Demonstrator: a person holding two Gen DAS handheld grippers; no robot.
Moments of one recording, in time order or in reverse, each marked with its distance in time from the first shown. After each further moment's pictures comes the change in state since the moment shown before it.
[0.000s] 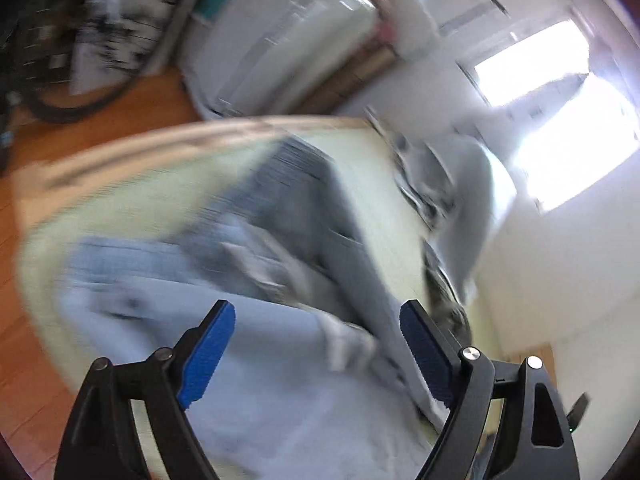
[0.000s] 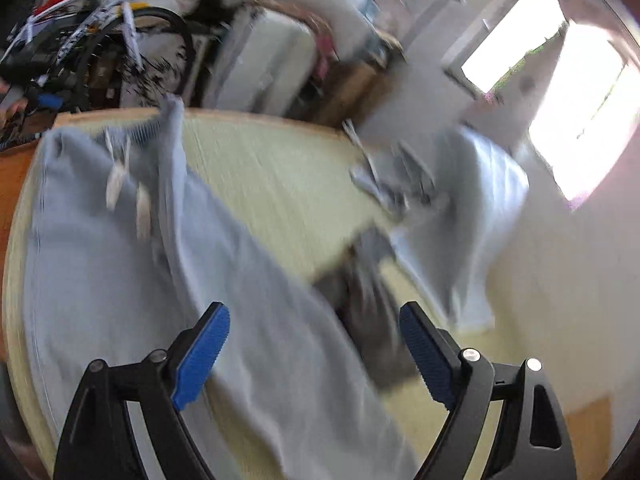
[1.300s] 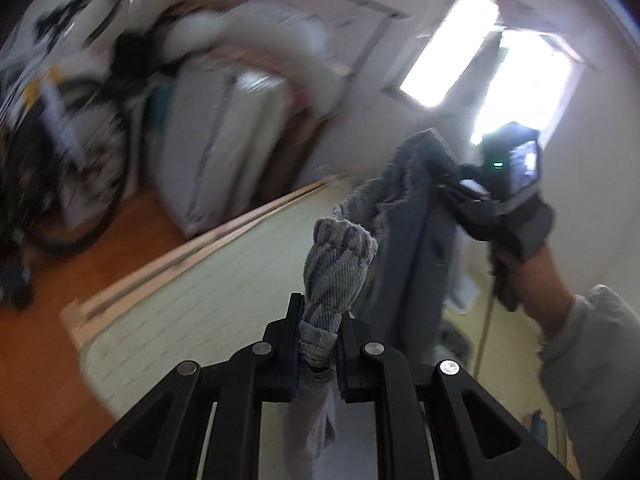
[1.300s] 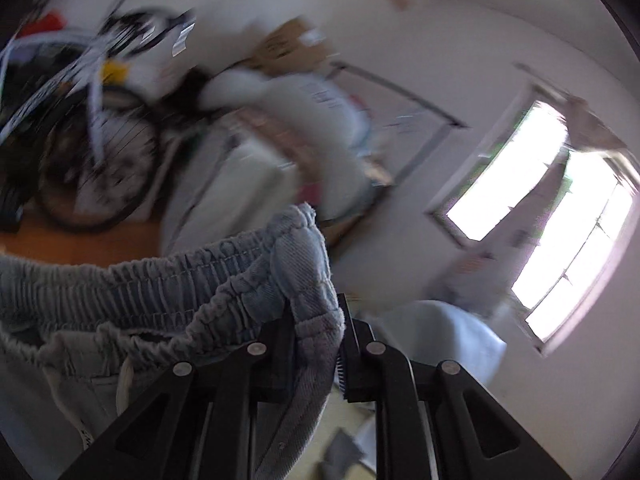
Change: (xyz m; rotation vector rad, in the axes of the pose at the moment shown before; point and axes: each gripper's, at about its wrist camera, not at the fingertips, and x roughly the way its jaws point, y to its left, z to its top) left arm -0.137 -0.079 0.000 0.268 -0.228 0.093; right arm 0.015 0.164 0.316 -0.145 -0.353 -0.178
